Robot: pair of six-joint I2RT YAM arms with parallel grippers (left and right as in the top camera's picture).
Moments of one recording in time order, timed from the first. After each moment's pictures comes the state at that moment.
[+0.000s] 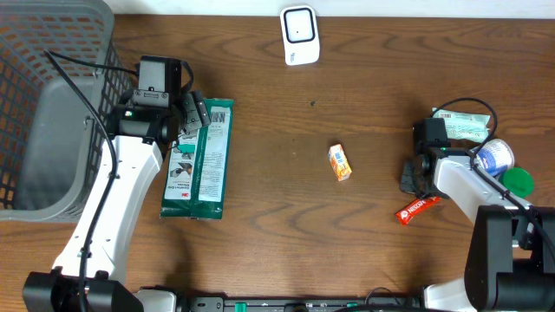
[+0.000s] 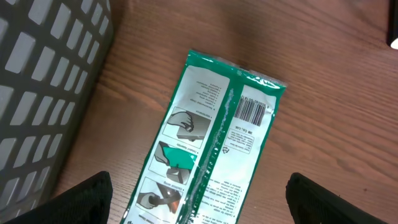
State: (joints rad) left arm -0.12 1.49 1.26 -0.79 -0.15 -0.38; right arm 0.00 1.67 0.82 -0.58 0.24 0.24
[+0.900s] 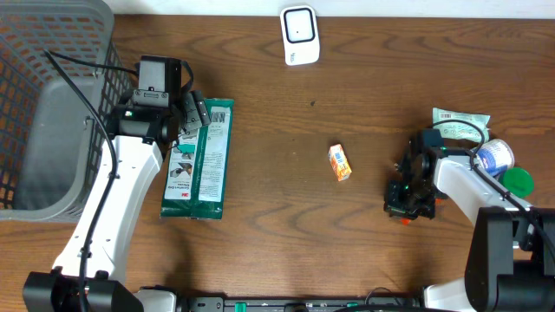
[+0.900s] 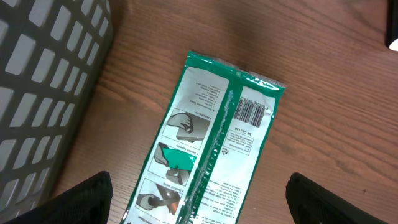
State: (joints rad) left arm -0.12 1.49 1.26 -0.78 -0.15 -0.38; right arm 0.00 1.66 0.82 -0.86 -0.13 0.24
